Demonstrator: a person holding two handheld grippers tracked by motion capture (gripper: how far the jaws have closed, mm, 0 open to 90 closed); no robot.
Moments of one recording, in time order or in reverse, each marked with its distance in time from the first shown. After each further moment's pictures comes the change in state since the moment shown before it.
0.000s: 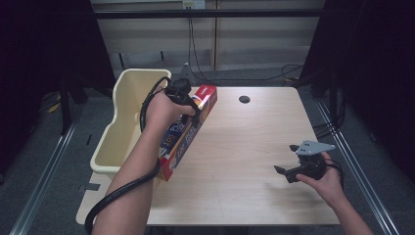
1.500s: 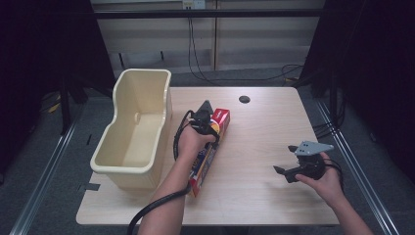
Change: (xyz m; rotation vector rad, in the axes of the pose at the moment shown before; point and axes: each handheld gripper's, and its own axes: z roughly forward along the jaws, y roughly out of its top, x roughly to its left) left arm -0.019 0.002 0.132 -0.021 -0.051 -0.027; right arm 0.001 -0.001 0.003 0.012 0.010 -0.013
